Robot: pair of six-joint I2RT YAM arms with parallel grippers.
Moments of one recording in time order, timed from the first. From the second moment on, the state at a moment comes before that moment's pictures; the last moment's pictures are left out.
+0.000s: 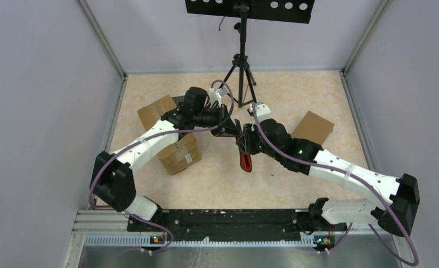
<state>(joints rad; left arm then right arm) -0.57 1.50 1.19 -0.28 0.74 -0.76 0.97 1.15 0.99 -0.36 0.27 0.45</state>
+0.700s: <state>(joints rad) -0.35 1.35 1.08 0.18 0.74 -1.12 0.76 1.00 0.91 -0.11 0.03 0.75</state>
